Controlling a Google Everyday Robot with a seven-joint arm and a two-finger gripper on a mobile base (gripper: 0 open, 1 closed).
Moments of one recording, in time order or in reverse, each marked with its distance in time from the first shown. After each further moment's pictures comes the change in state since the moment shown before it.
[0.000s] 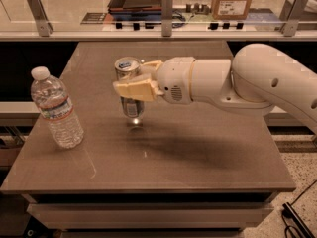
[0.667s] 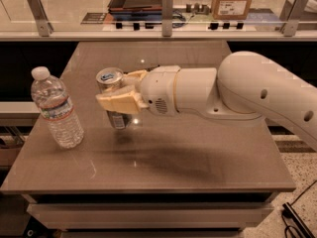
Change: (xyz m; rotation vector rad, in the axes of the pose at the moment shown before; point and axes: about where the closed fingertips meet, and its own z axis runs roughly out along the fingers) arm 0.001 0.041 0.017 -0.023 0.026 -0.024
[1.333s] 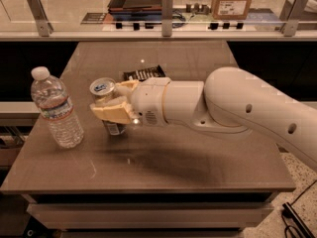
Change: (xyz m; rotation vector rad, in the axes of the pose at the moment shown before) arm 0.018 0.010 0.021 0.025 0.003 -0.040
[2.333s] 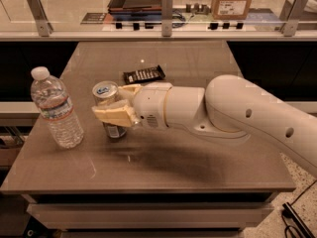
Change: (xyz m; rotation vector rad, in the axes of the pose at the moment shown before) arm 0.010 -0.002 0.002 -0.004 -0.030 0.037
